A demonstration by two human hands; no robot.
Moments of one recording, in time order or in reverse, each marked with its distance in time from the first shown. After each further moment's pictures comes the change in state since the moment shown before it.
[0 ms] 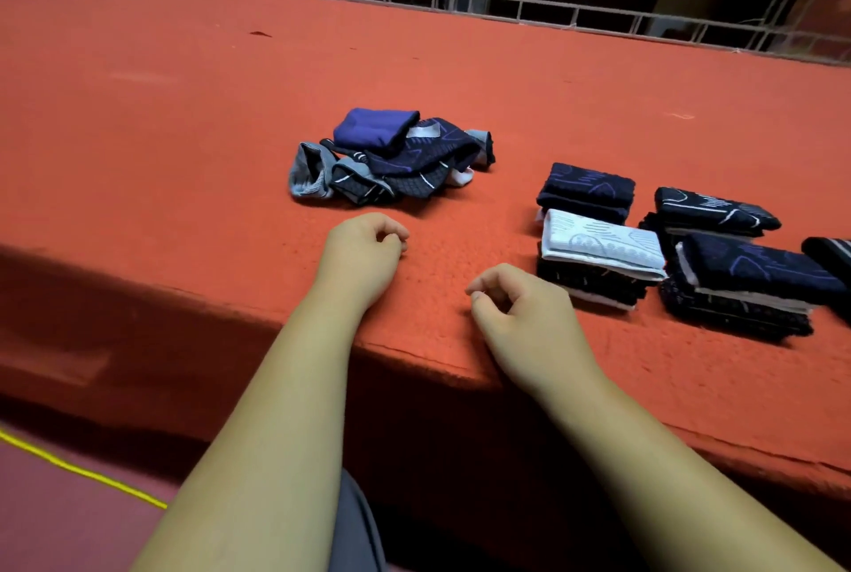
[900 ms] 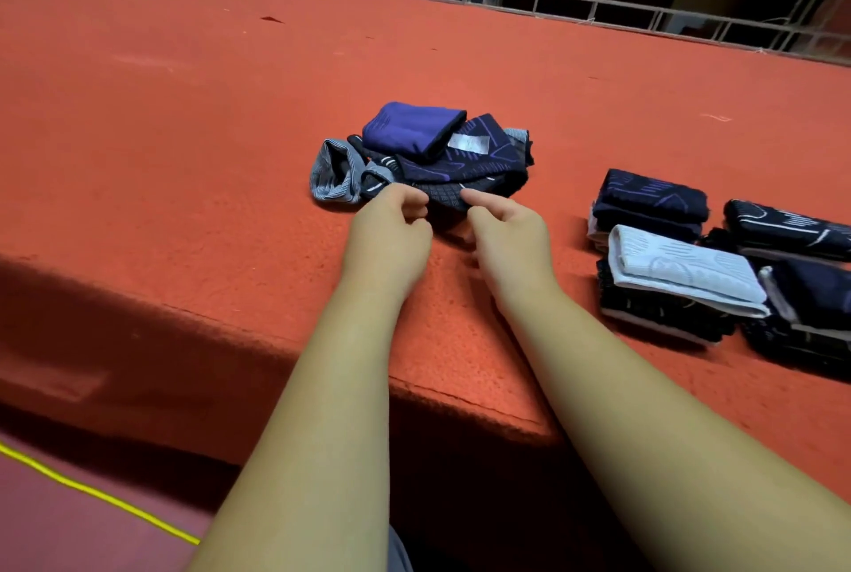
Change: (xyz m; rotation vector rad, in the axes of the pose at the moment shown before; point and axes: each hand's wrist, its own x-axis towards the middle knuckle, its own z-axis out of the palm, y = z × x) left_hand 0.044 -0.003 -0.008 -0.061 0.087 0.043; right_hand 0.126 -0.036 0.083 0.523 0.110 0.307
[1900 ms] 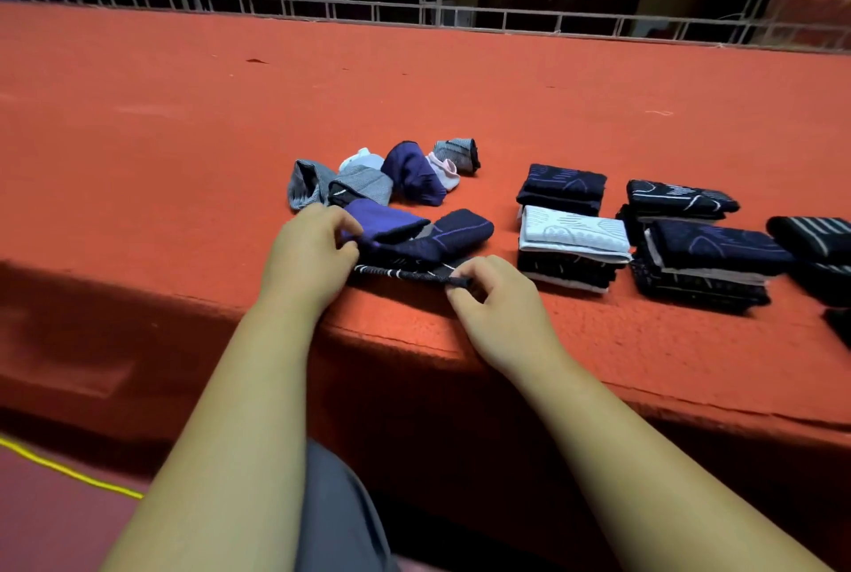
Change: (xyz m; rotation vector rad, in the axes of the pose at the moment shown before) left_hand -0.056 0.012 -0.054 0.557 0.045 0.292; right_hand -0.108 0.030 -0.102 -0.483 -0.079 -0.457
